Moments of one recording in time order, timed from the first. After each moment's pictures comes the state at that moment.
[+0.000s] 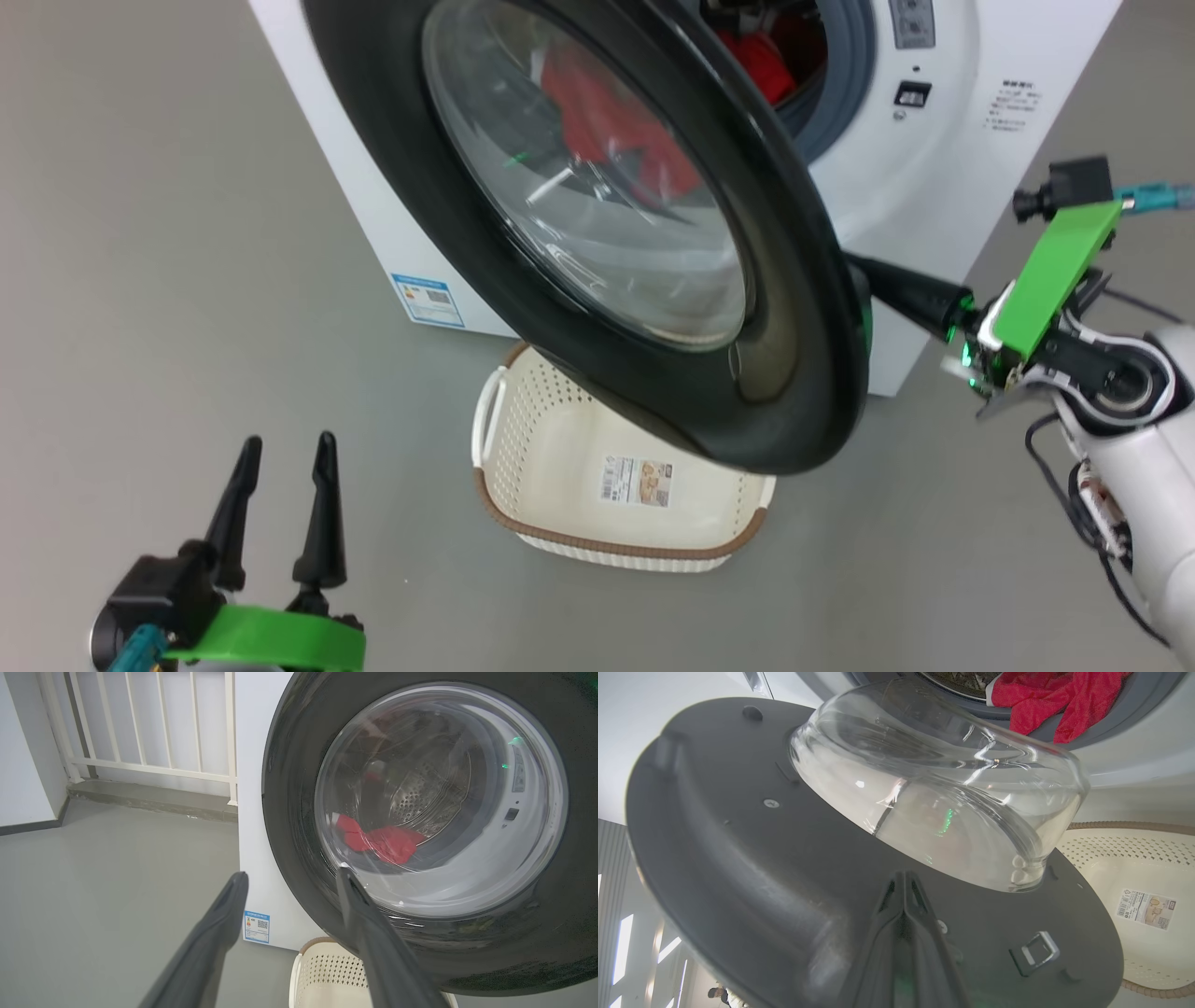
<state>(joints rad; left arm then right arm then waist) -0.12 0.03 -0.05 0.15 -0.28 -0.12 -0.25 -0.73 -0.43 0.38 0.45 1.68 0.13 0.64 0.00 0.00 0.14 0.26</state>
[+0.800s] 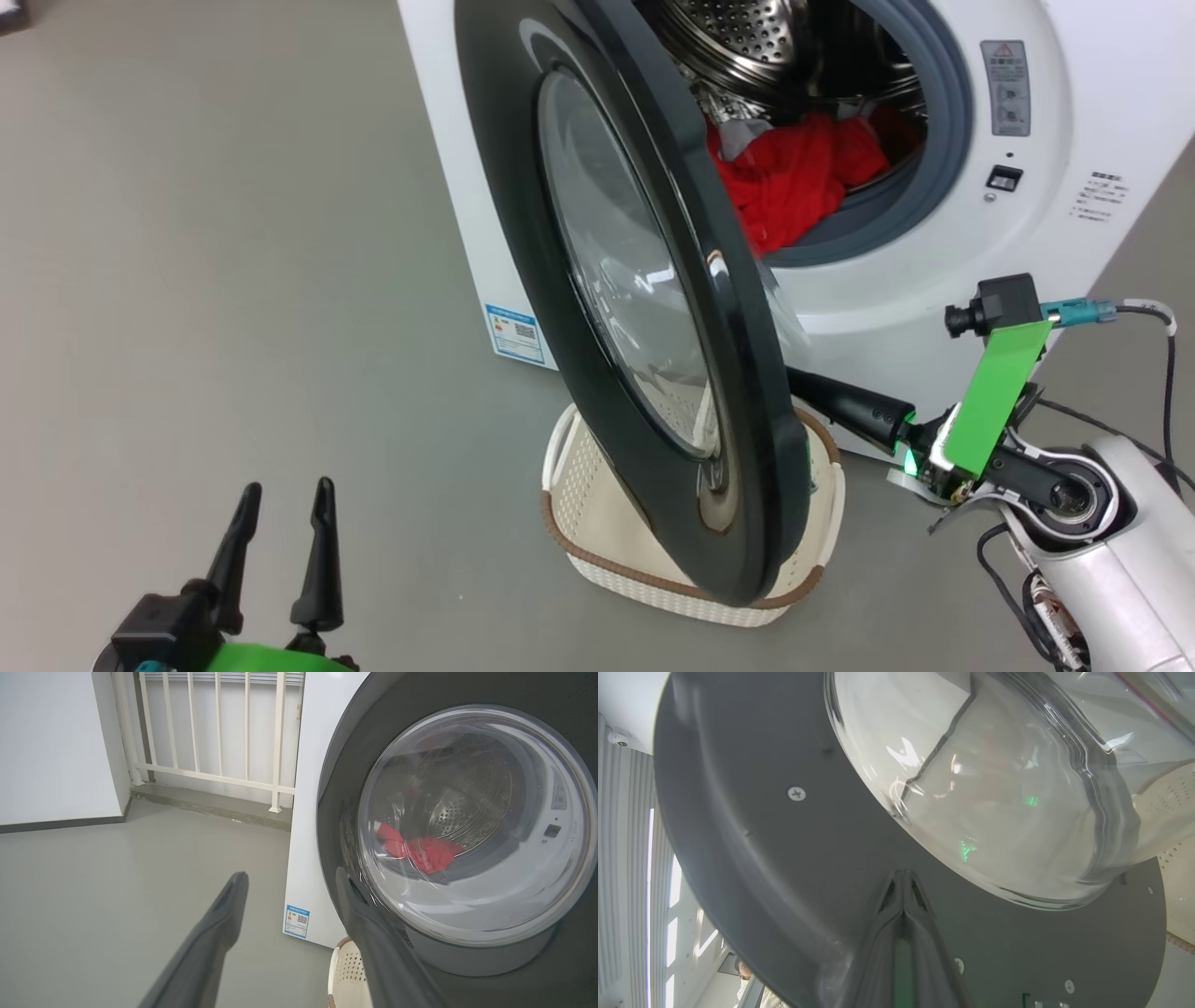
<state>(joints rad) -0.05 0.03 -0.04 0.17 -0.26 -0.13 -0.25 -0.50 -0.37 0.36 0.27 1.67 0.13 0.67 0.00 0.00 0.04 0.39</state>
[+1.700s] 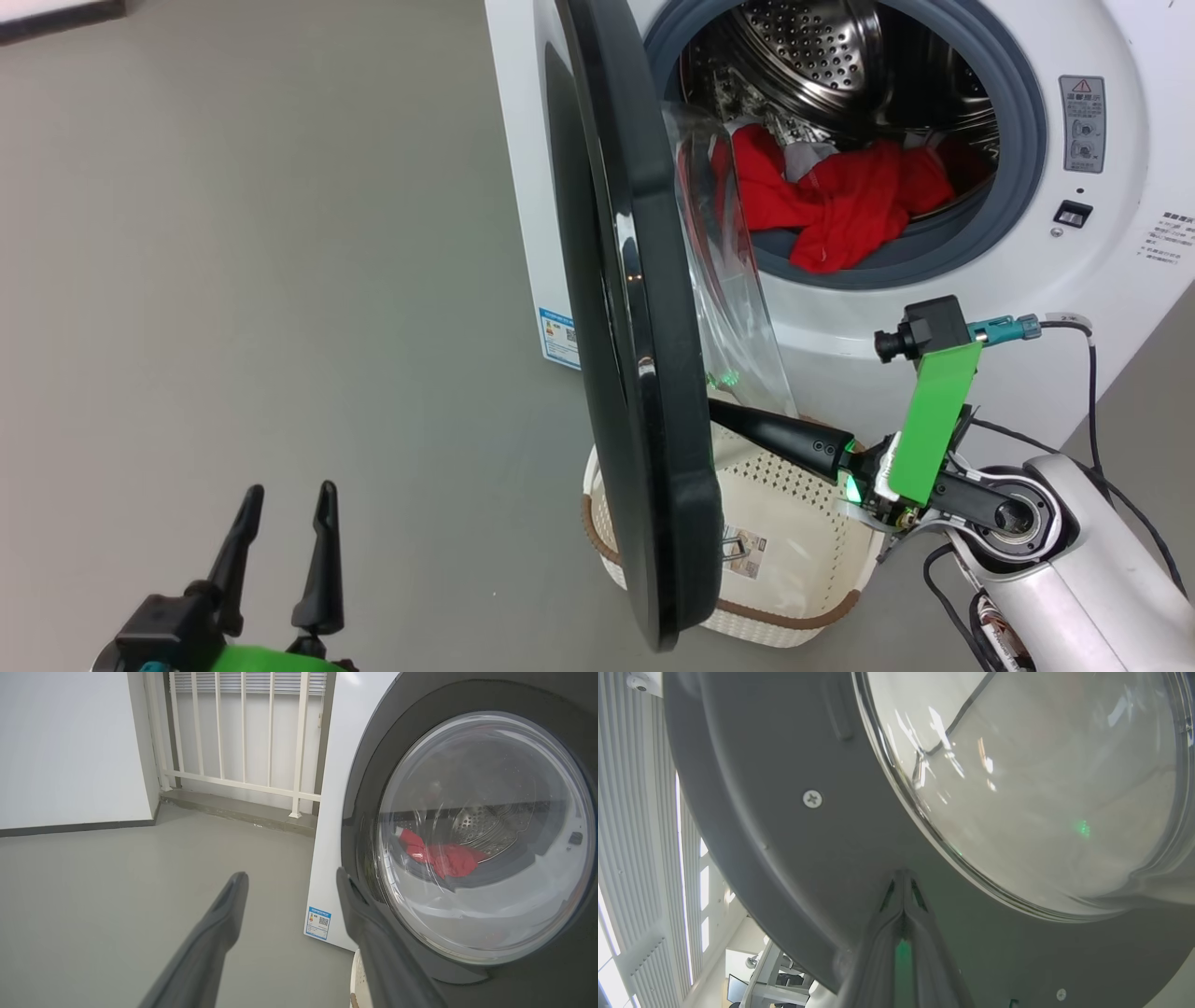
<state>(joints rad) -0.04 0.05 -0.05 0.17 -0.26 -0.13 -0.25 -0.47 -0.28 0.37 0.24 1.64 0.13 0.72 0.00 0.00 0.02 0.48</state>
